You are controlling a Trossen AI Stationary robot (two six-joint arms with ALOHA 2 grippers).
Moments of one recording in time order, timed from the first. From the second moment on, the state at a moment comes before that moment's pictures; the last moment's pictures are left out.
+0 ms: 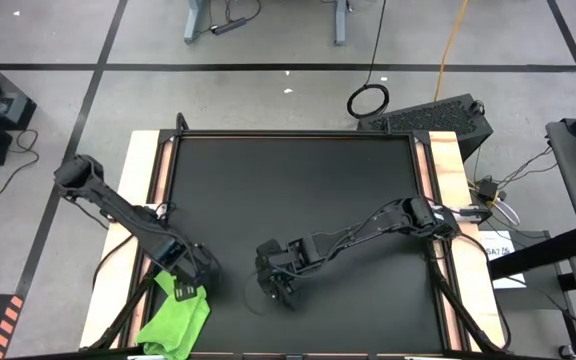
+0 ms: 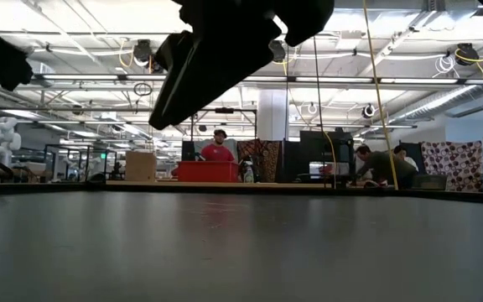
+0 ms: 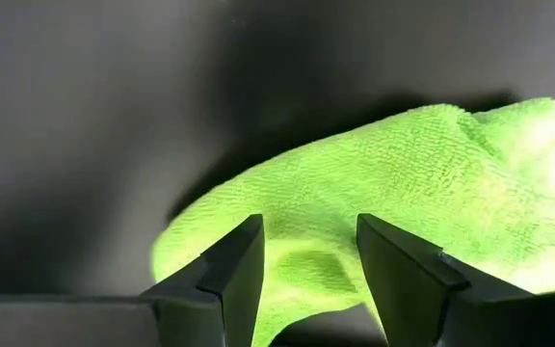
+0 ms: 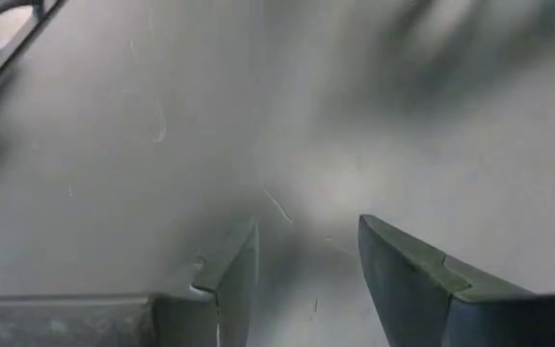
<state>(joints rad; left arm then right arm) -0.64 1.32 0.75 -0.90 0.20 -0.97 0.29 2.21 1.83 -0.63 -0.10 -0.24</state>
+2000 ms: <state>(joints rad) -0.73 1.75 1.03 -0.76 -0.18 -0.52 0.28 2.16 1.83 -0.79 0.28 -0.09</state>
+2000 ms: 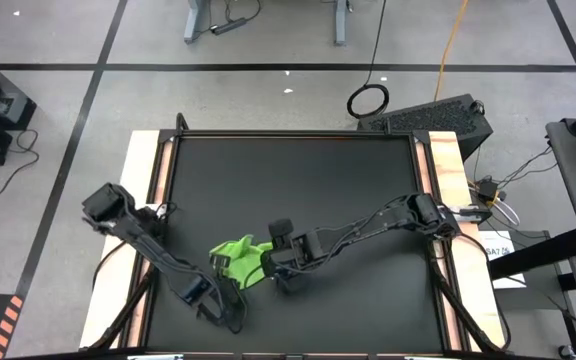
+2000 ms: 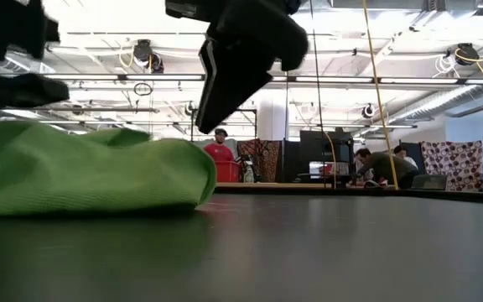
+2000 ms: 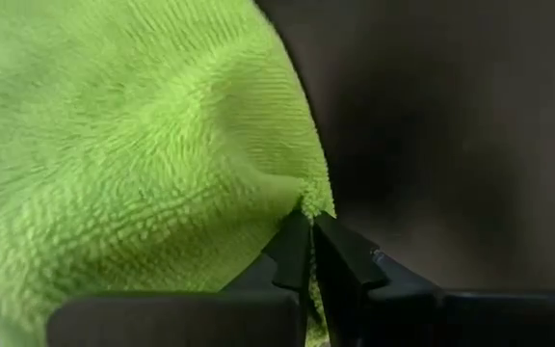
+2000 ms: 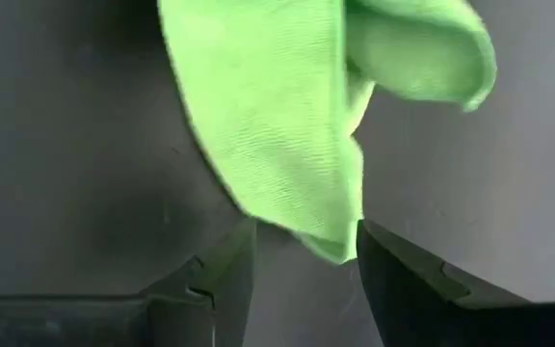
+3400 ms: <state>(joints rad) -0.79 1.72 1.13 -0.85 -0.30 -0.57 0.19 2.15 1.67 -0.62 0.17 -0.09</state>
